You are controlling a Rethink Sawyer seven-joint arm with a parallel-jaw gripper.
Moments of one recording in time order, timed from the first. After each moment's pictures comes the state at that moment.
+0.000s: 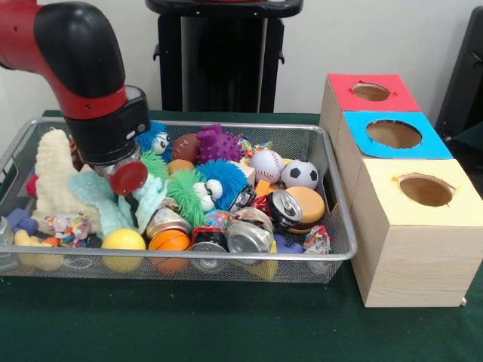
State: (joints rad) arm -0.66 -0.37 0.11 1.56 0.01 0.45 2.09
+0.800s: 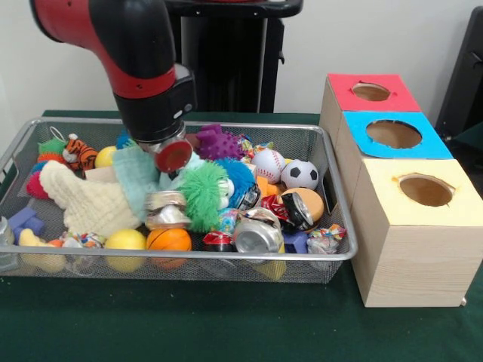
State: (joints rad) arm -0.48 -0.43 -0.02 1.69 0.20 0.45 2.10
